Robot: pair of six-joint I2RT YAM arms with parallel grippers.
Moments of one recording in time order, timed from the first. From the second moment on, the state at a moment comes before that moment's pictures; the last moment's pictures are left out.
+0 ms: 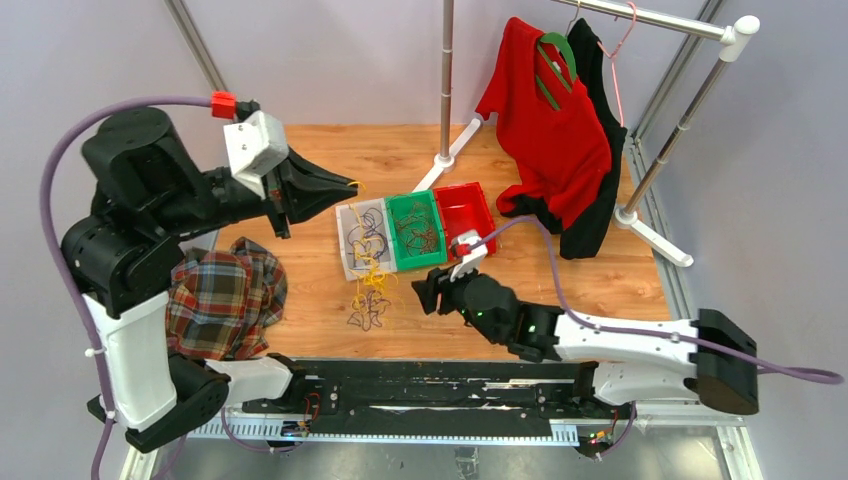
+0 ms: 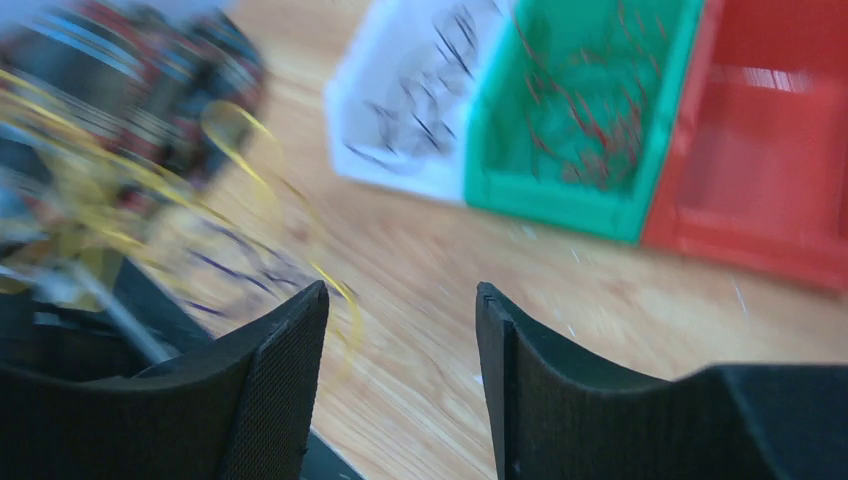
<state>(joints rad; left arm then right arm) -0.49 1.25 2.30 -1.13 0.74 0.23 1.25 1.20 0.61 0.25 0.55 0.45</state>
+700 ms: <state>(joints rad) -0.49 1.21 2.18 -1.14 0.72 0.27 1.25 1.29 0.95 0.22 0.12 0.24</state>
